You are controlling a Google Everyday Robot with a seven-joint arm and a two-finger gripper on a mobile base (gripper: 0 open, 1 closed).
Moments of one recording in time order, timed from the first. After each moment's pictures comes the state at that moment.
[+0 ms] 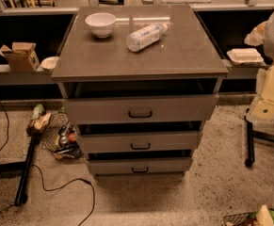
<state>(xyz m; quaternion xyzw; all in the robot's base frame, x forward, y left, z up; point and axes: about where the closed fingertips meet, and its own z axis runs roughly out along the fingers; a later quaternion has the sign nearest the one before) 0.438 -0.217 0.976 -0.60 0.78 -0.03 0.16</state>
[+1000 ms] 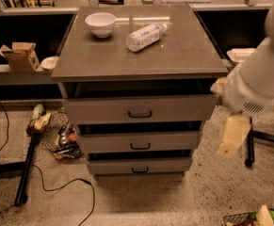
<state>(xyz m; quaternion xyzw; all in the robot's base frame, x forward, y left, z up) 0.440 -0.187 0.861 -0.63 0.76 0.02 0.14</state>
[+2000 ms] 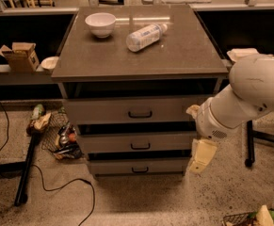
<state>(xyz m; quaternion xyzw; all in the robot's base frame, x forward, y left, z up) 0.454 -0.147 0.755 -0.64 0.75 0.08 0.17</state>
